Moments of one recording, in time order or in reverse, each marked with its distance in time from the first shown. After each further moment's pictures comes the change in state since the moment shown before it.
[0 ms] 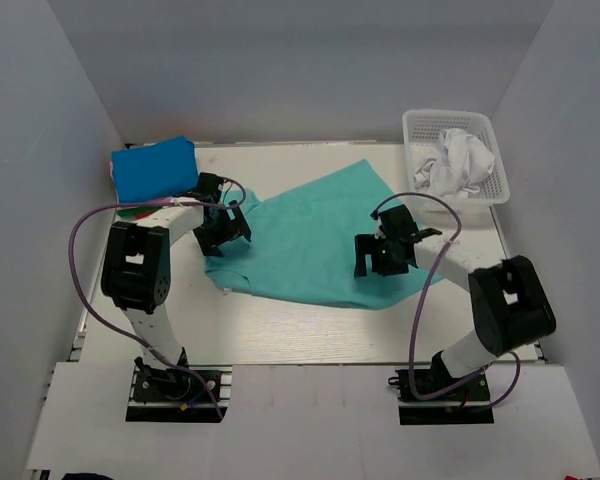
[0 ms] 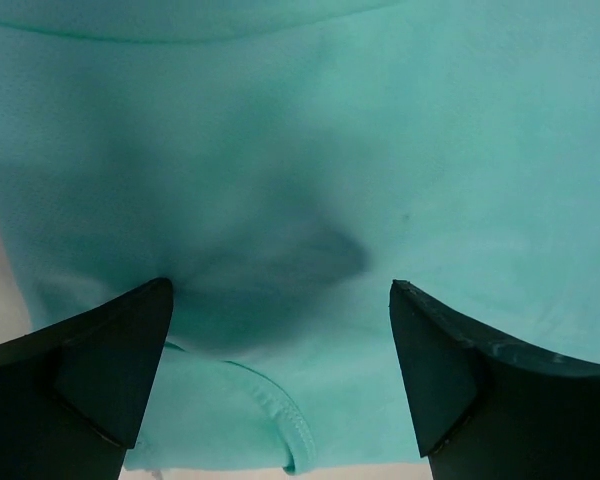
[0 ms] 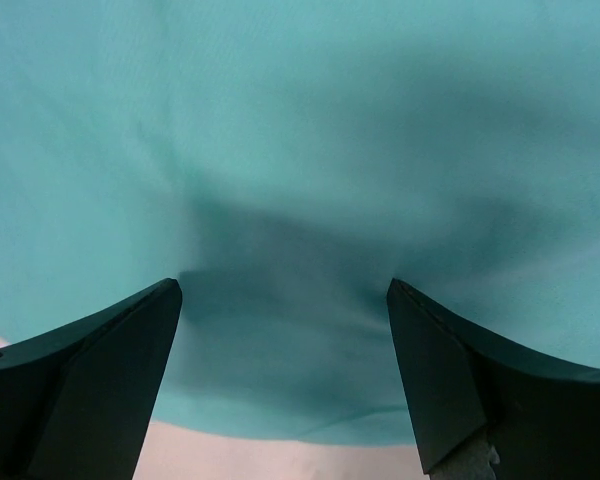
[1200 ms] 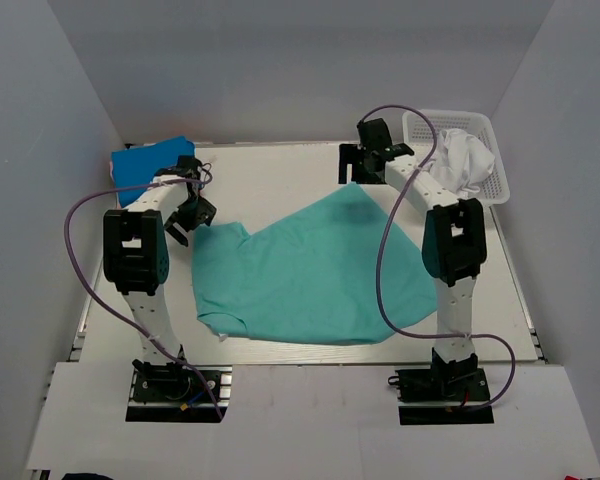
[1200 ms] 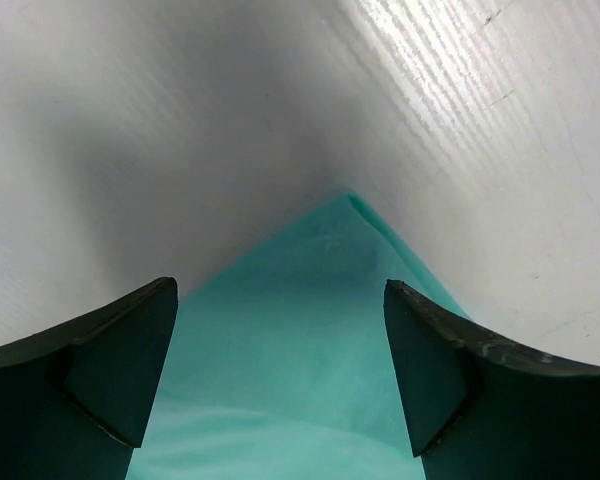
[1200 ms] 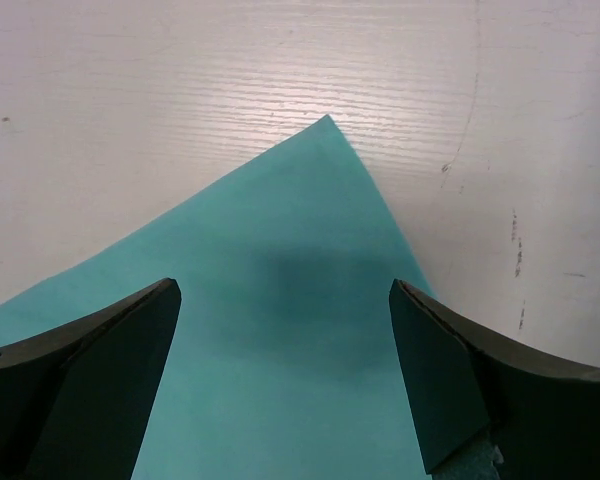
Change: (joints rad) left arm 0.136 0.116 0.244 -0.295 -0.385 -0.325; right arm -0.026 0.528 0.967 -0.191 0.204 0.014
